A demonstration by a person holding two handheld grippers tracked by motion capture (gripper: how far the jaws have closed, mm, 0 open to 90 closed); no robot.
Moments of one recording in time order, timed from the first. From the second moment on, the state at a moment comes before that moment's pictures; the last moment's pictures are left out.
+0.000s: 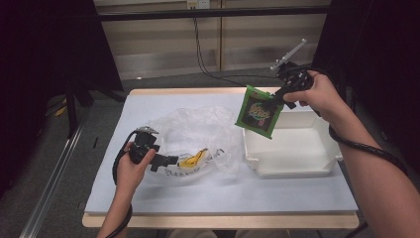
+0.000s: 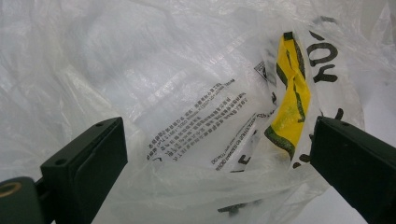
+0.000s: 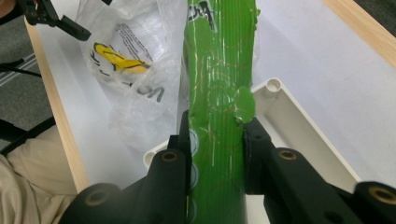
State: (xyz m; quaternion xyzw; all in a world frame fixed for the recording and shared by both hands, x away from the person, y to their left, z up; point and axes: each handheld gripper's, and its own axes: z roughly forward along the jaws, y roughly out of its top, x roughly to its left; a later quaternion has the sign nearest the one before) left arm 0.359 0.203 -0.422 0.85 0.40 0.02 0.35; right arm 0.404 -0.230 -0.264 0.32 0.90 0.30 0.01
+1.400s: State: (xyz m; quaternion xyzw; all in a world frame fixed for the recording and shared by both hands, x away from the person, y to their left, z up) left arm 0.362 0.204 -0.424 0.85 0.40 0.02 0.35; right arm 0.414 -0.258 -0.305 0.33 0.90 0.27 0.02
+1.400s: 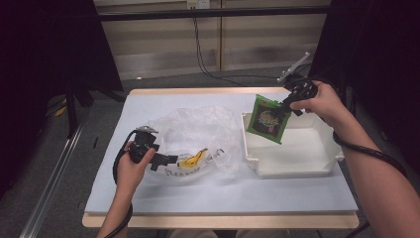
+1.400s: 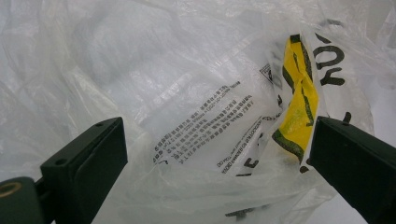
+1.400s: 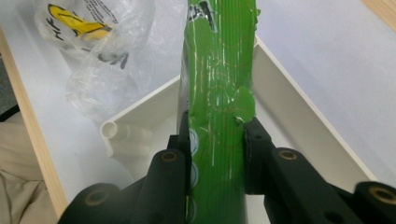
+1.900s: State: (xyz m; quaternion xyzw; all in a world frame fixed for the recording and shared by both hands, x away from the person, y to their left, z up) left arm 0.363 0.207 -0.424 0.84 0.40 0.02 0.36; right arm 0.424 -0.260 -0.332 0.33 0.91 0.25 0.01
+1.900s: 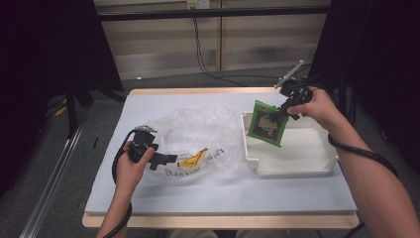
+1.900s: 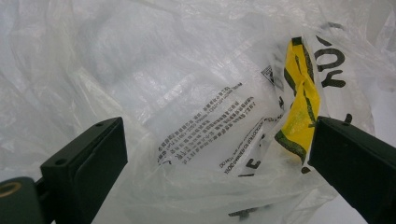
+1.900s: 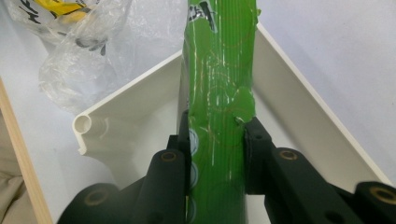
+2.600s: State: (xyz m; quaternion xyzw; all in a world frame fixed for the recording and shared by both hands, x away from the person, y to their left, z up) left arm 0.365 0.209 -0.426 0.84 0.41 0.02 0.35; right arm 0.440 -0.263 -0.357 0.32 0.91 0.25 0.00
